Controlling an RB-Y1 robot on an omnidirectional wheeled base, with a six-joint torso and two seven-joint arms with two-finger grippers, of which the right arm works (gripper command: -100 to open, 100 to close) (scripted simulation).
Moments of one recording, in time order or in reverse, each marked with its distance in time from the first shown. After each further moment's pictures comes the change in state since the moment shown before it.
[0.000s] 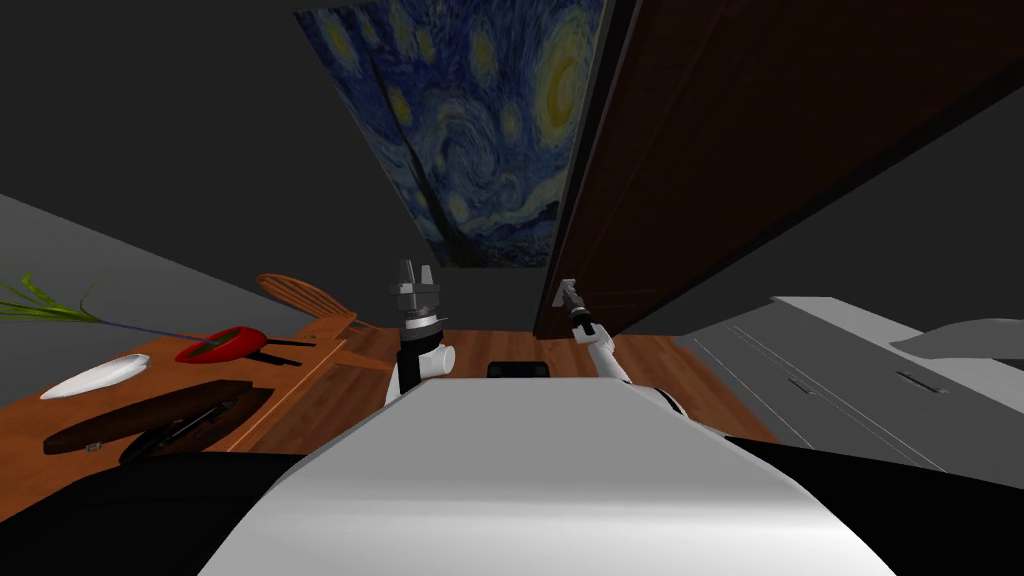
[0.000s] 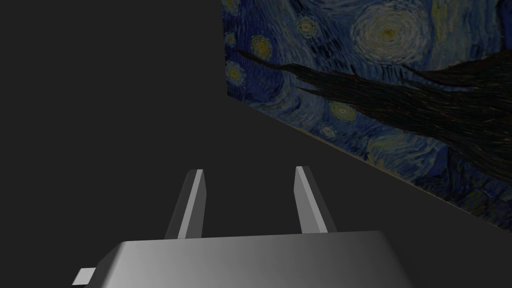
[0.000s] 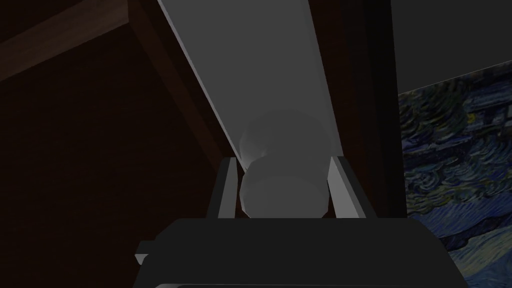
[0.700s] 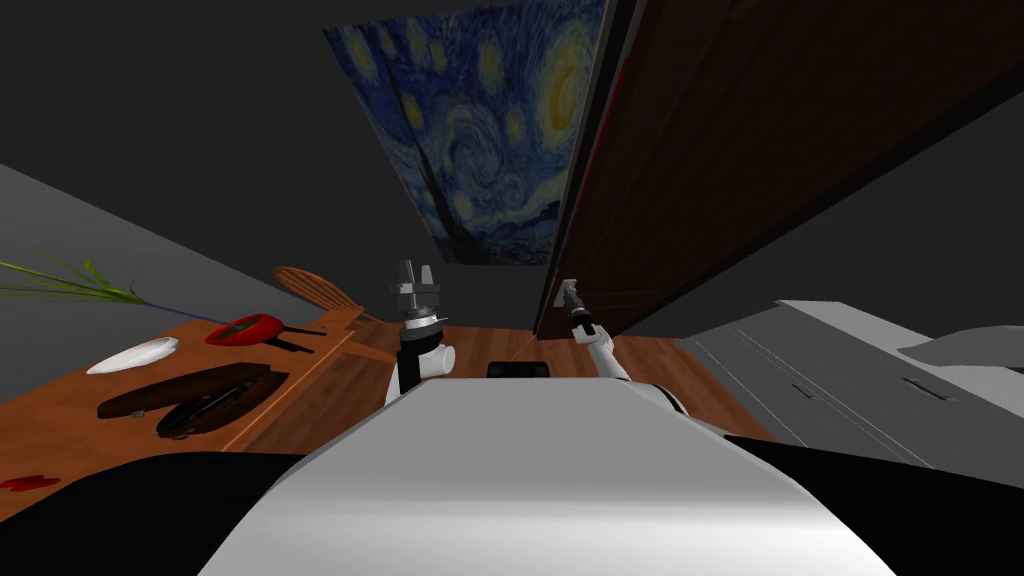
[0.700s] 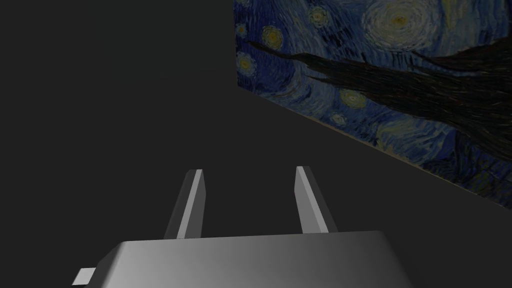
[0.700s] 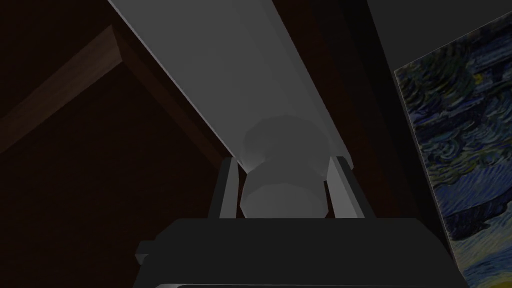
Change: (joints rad) arm -0.019 -0.010 0.010 0.054 -0.069 -0.022 -0.140
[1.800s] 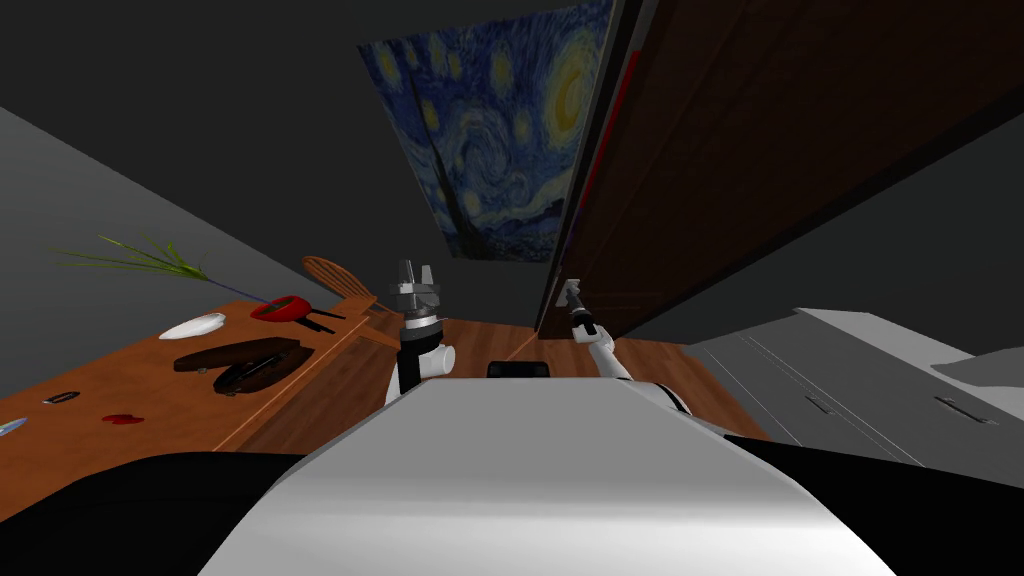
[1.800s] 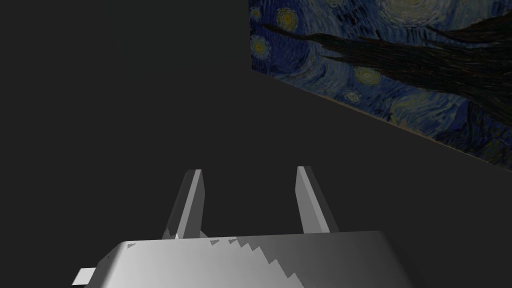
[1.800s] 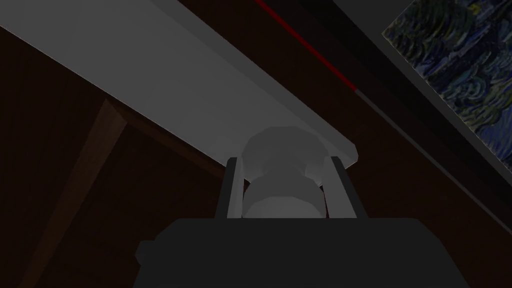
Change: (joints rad) arm -0.002 -0.023 0.043 0.011 -0.134 0.007 -0.264
